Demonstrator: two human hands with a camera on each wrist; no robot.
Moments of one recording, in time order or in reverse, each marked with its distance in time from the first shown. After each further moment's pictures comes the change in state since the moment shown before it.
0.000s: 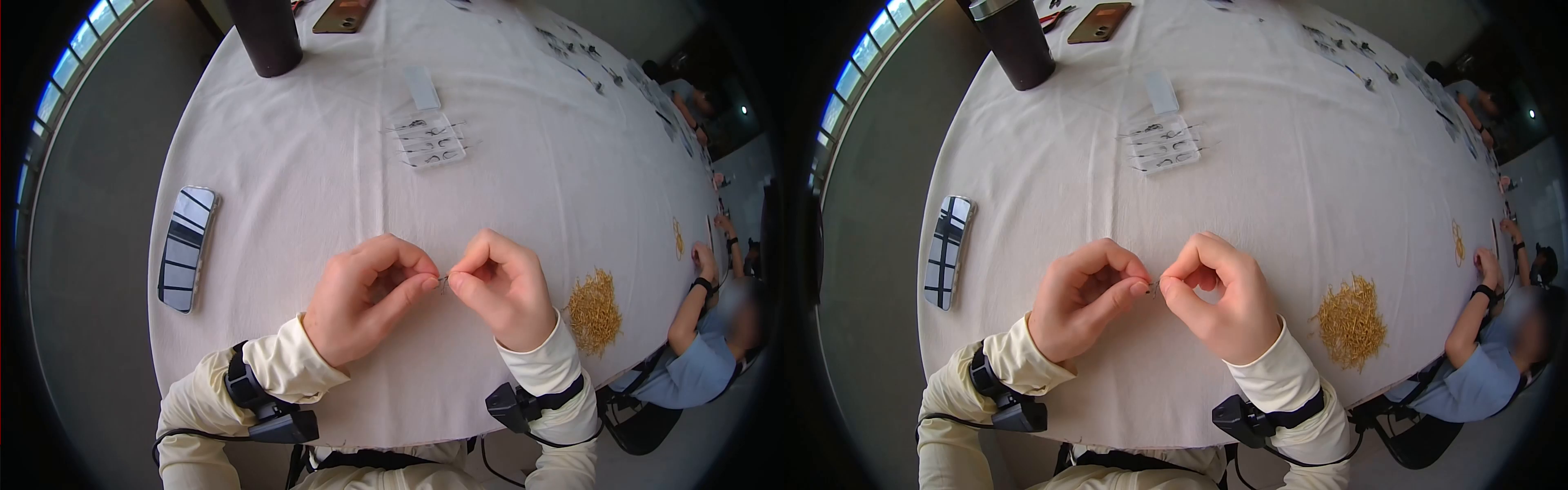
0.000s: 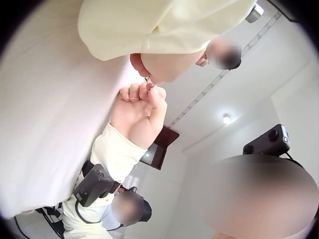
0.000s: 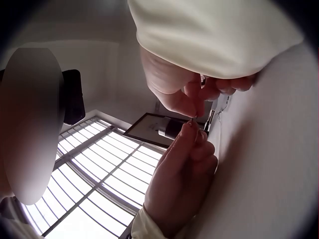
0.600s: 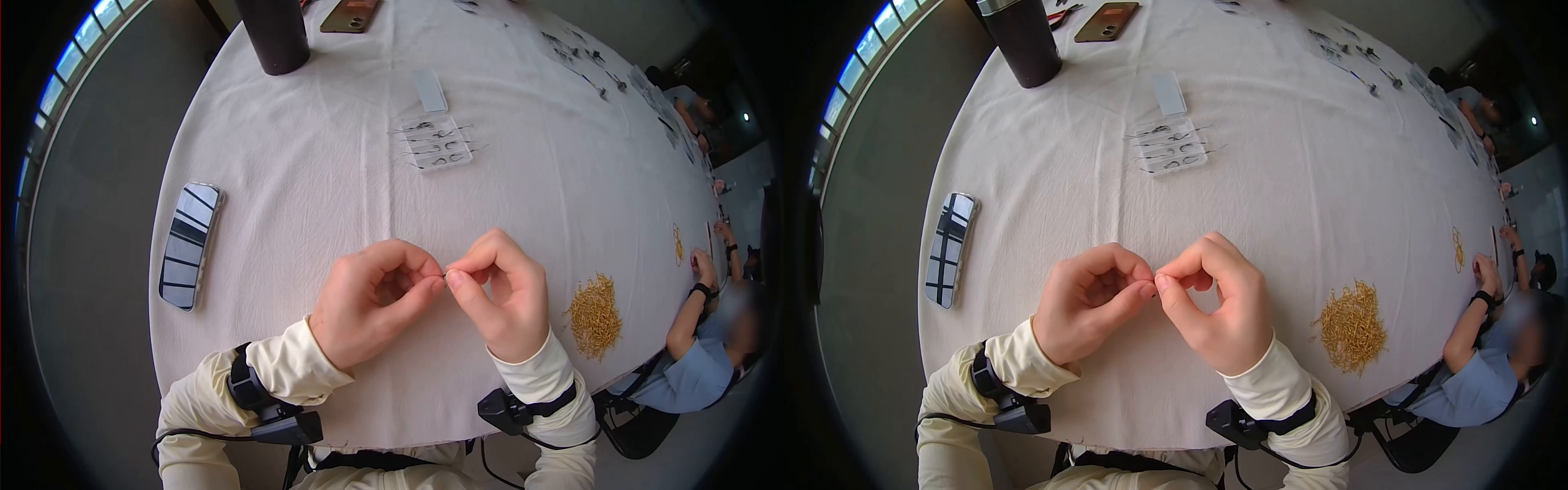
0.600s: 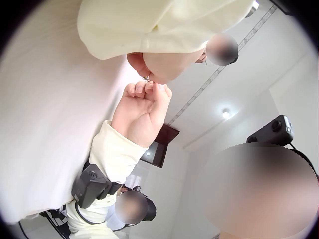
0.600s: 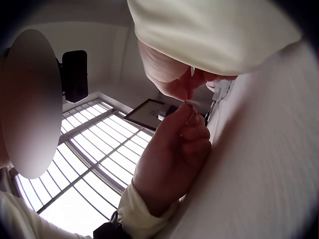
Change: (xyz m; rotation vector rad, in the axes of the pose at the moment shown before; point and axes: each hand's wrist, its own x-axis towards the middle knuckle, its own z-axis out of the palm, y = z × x) left_hand -0.002 0.003 0.000 -0.064 0.014 -0.083; right_hand 0.001 0.002 0.014 -0.050 0.114 -0.202
